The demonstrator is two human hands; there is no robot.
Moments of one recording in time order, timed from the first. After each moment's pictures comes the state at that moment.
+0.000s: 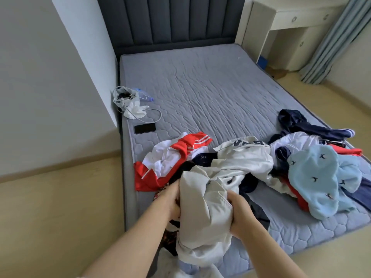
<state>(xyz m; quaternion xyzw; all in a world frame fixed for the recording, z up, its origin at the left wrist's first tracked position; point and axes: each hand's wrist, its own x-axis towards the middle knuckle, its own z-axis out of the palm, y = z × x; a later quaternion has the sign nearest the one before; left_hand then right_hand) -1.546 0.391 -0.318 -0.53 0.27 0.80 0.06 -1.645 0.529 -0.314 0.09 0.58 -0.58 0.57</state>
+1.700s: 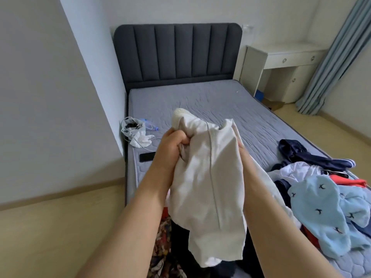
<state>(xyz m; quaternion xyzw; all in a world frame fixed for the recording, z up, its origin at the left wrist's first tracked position) -1.564 0.364 -0.133 -0.30 0.47 0.75 -0.35 -1.667 0.452 -0.140 -0.20 0.58 -0.70 0.36</state>
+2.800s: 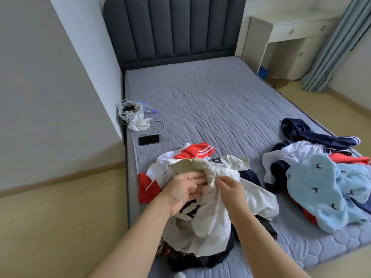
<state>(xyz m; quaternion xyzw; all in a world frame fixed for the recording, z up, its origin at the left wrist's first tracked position) -1.556 0.390 -0.265 -0.31 0.50 0.81 -0.06 -1.658 0.487 -0.293 -0.12 0.78 -0.54 0.30</state>
